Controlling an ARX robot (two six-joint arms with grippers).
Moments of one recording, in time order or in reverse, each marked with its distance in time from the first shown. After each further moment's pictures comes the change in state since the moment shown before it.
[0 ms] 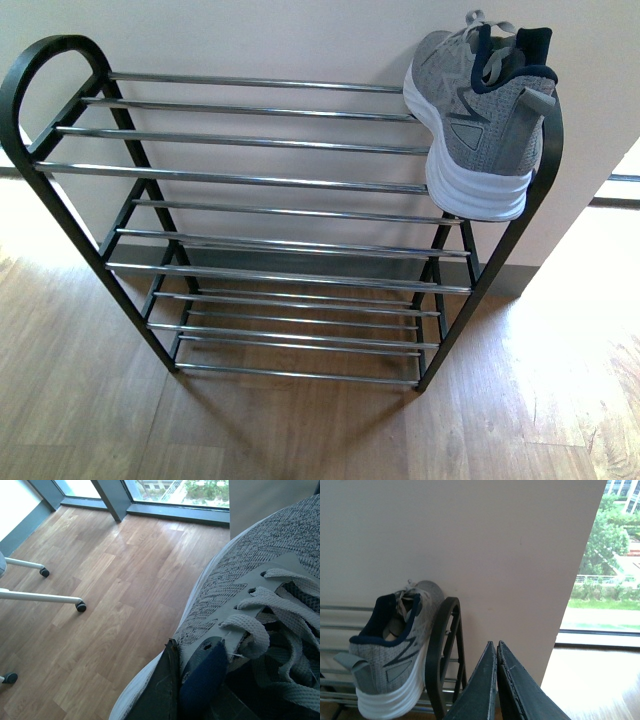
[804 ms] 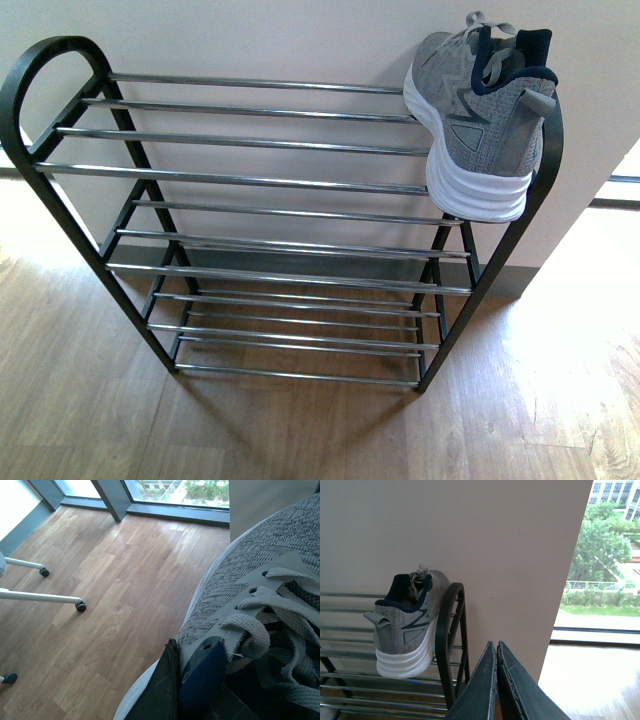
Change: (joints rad) left arm 0.000 0.000 0.000 0.000 0.001 0.000; right arm 0.000 -0.449 -0.153 -0.275 0.000 -0.002
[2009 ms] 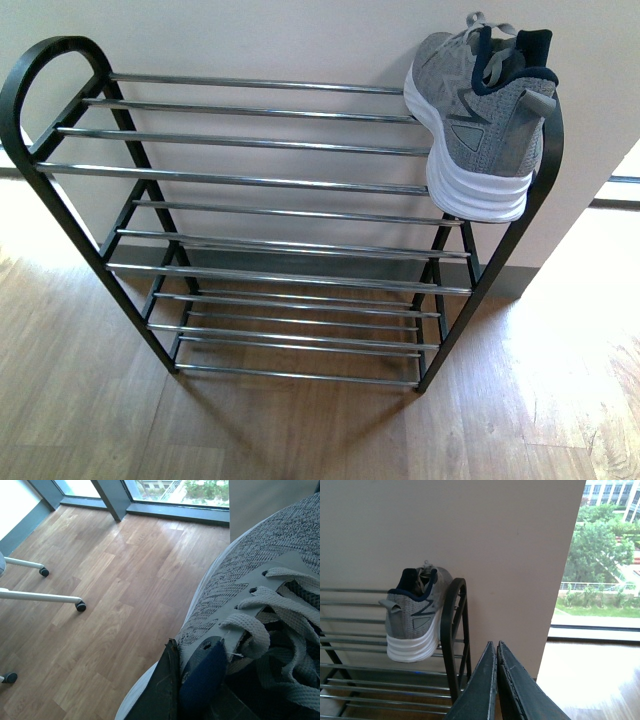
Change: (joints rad) left arm 0.000 0.000 0.000 0.000 0.000 0.000; right arm 0.000 -0.506 0.000 -0.504 0.000 0.000
